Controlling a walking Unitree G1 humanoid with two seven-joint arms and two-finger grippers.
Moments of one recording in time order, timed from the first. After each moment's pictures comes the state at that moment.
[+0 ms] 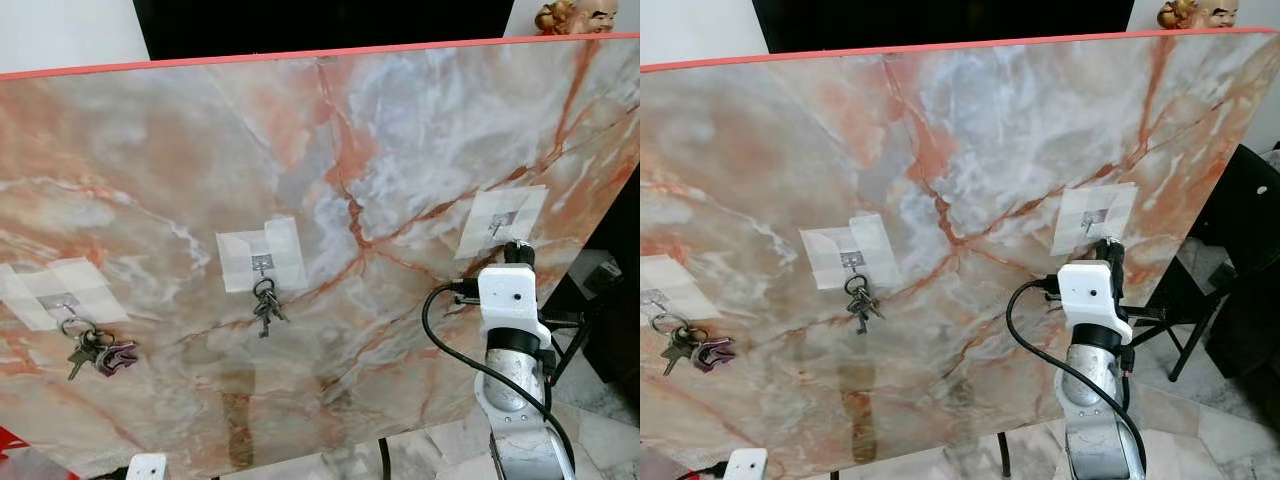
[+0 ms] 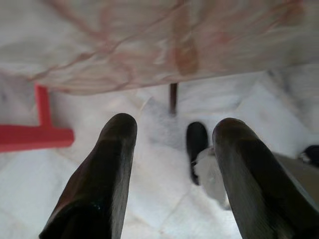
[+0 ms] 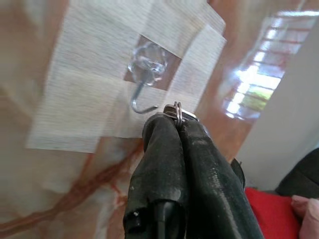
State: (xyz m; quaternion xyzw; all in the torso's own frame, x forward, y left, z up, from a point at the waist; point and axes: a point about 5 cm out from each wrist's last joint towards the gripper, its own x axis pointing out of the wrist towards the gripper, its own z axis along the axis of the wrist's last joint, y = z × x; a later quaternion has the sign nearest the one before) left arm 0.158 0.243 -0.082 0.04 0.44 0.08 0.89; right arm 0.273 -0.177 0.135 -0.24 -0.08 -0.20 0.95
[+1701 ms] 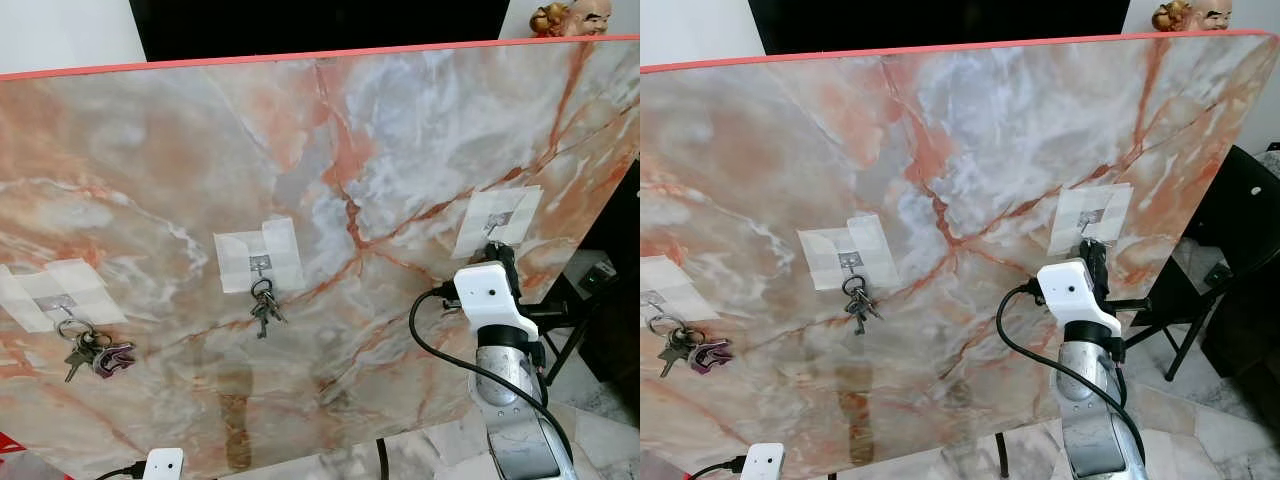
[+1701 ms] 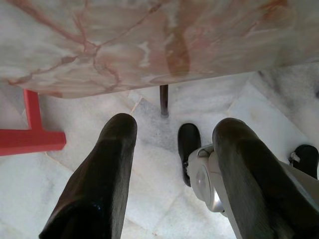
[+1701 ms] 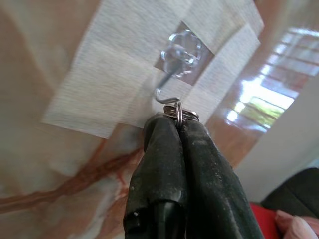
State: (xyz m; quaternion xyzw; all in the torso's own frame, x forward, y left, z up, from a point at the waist) left arm 0.158 0.239 -0.083 0.04 0.44 0.07 0.89; right arm 0.279 -0.177 0.131 -0.31 -0.04 -0.19 0.93
